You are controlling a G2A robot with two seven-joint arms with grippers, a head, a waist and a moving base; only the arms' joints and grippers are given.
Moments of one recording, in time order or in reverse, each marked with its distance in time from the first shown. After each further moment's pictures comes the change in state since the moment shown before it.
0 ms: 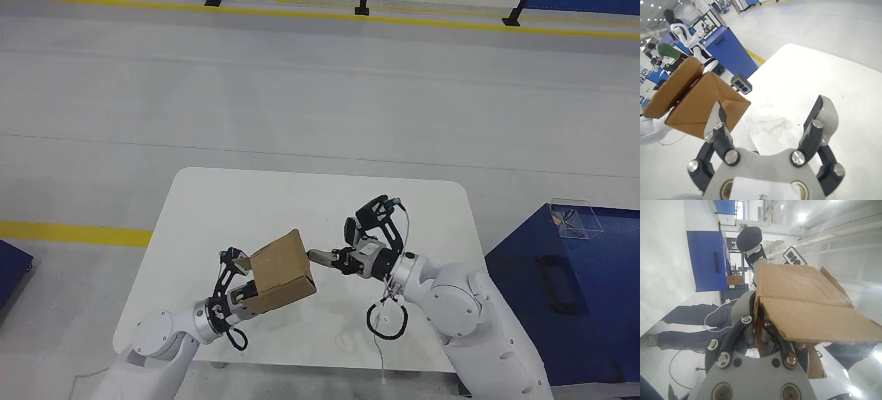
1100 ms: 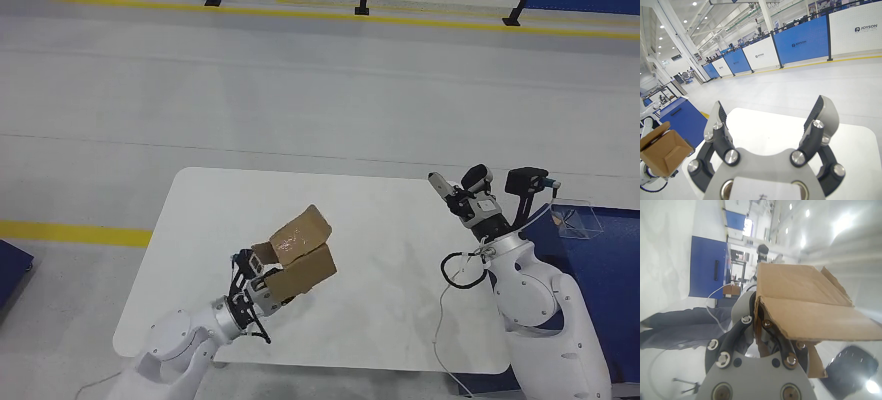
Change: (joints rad) left arm 0.084 -0.023 0.059 -0.322 -0.099 0.466 0.528; right arm -0.117 0.027 0.380 0.058 -0.104 -0.027 -0.438
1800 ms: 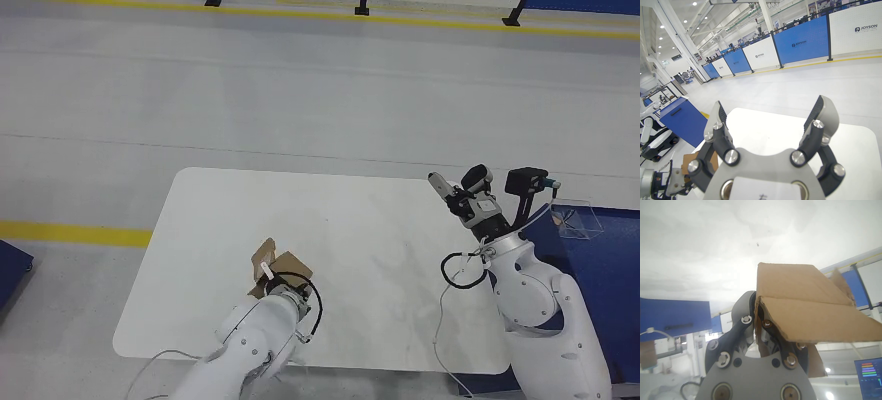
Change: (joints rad) left arm -0.278 -0.193 0.278 -0.001 -0.902 -0.270 1.788; right arm 0.000 0.000 0.000 0.000 0.000 0.000 0.000
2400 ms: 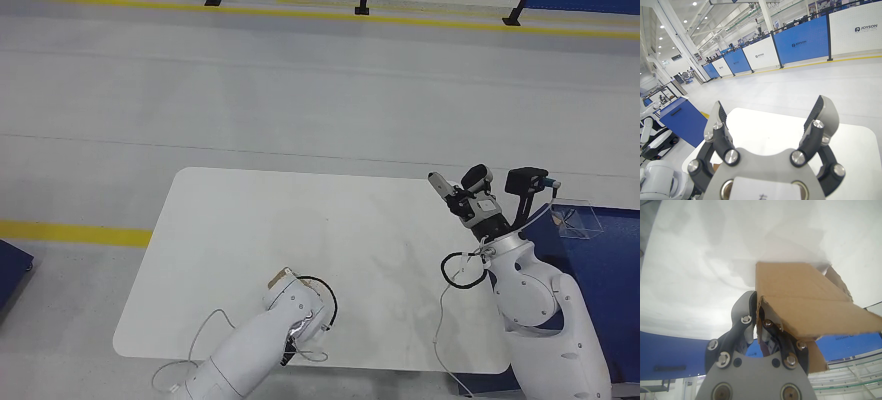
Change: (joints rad) left arm -0.191 -0.113 0.164 0.434 -0.139 -0.034 0.000; right arm 0.000 0.000 0.000 0.000 0.000 0.000 0.000
